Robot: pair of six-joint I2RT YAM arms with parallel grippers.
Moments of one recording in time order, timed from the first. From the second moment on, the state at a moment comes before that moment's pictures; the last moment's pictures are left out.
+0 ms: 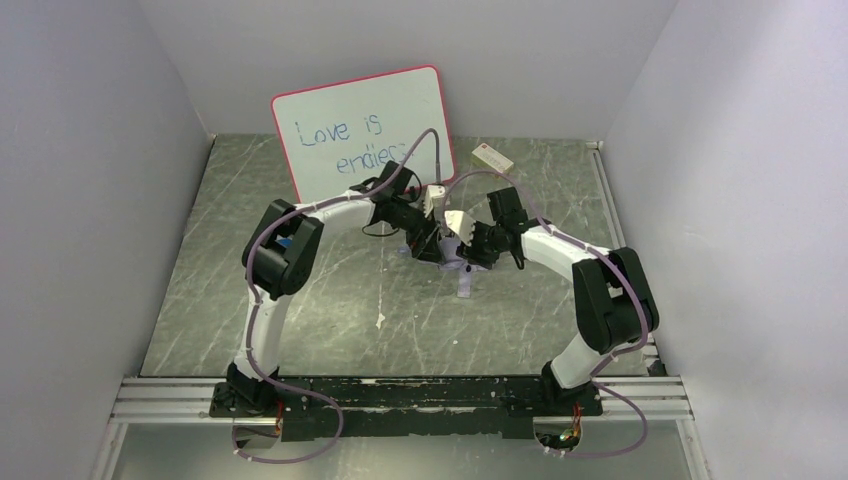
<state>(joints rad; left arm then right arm) -0.59 2.17 1.54 -0.27 0.94 0.33 0.34 1.64 0.92 -0.29 -0.38 -0.98</state>
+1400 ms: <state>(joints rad) -0.58 2.32 1.71 -0.28 1.03 0.37 0.35 1.60 0.85 -0.18 -0.33 -1.08</state>
